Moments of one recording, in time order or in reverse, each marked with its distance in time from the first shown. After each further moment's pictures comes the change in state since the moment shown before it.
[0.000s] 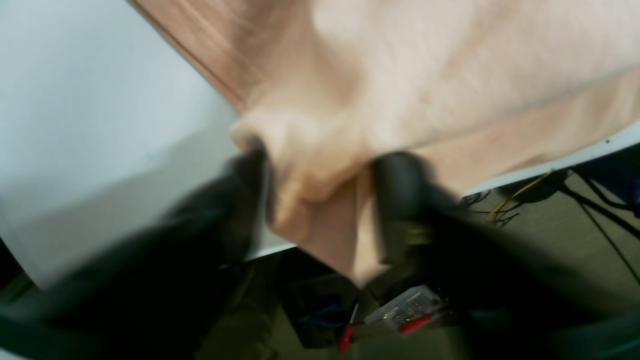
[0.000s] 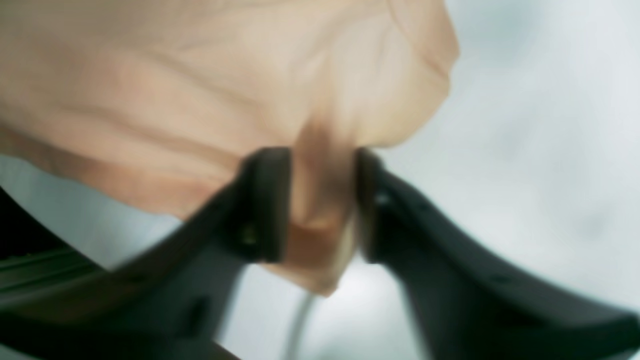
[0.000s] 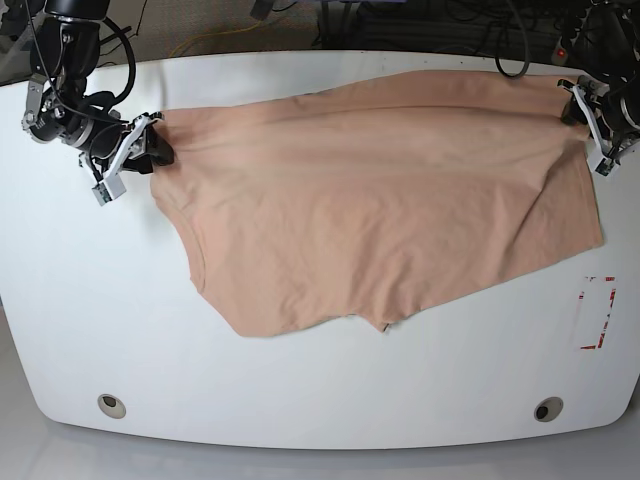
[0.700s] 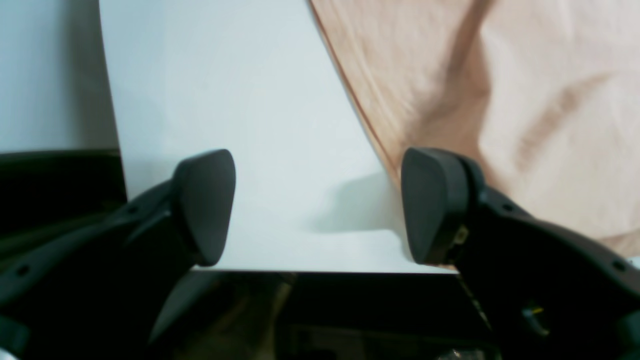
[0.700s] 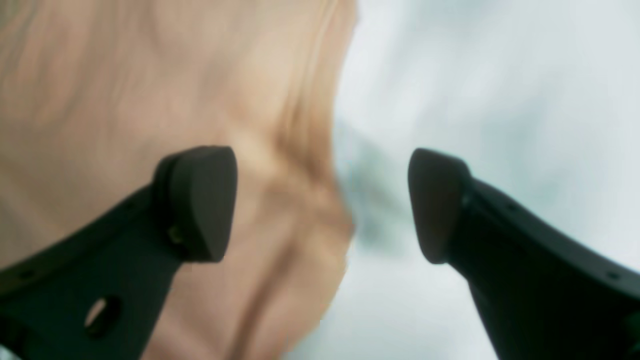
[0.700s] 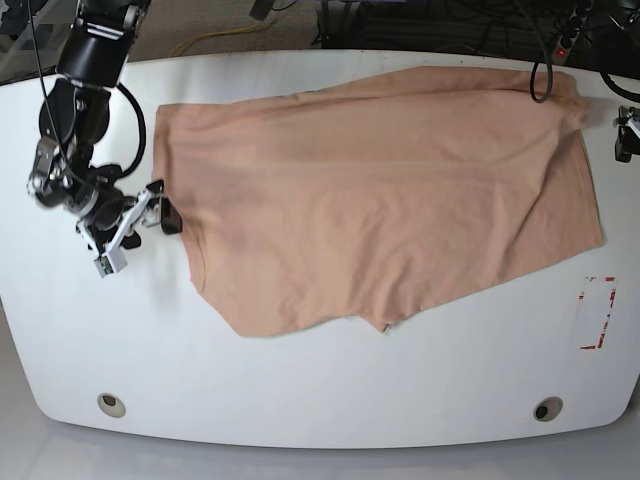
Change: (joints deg) left arm -9.3 0.1 -18.1 -3.3 0.2 0.0 0.3; right arm 23.6 -4.5 -0.6 -11.8 -14.3 0.1 -0.2
